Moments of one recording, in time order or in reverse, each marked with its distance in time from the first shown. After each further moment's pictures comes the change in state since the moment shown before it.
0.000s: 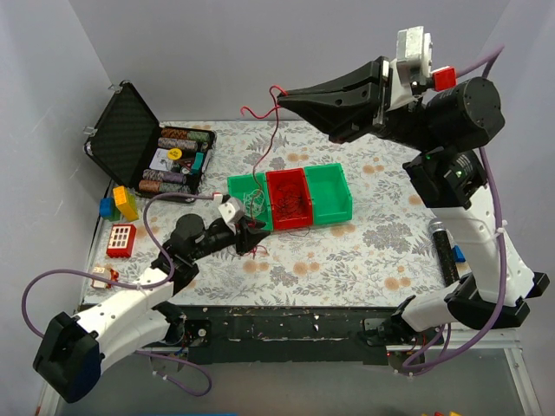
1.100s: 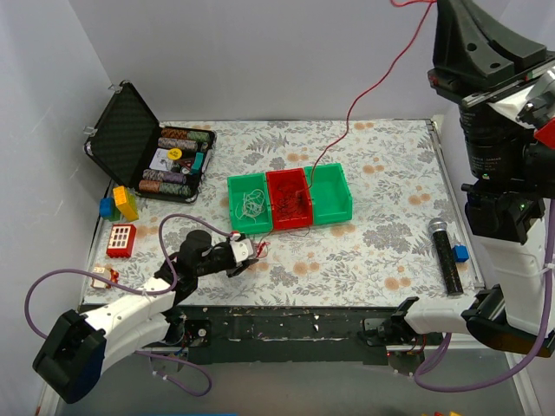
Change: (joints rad) left arm 0.000 -0.011 -0.206 -0.140 0.039 0.536; right arm 0.000 -0.152 0.019 0.158 0.655 -0.649
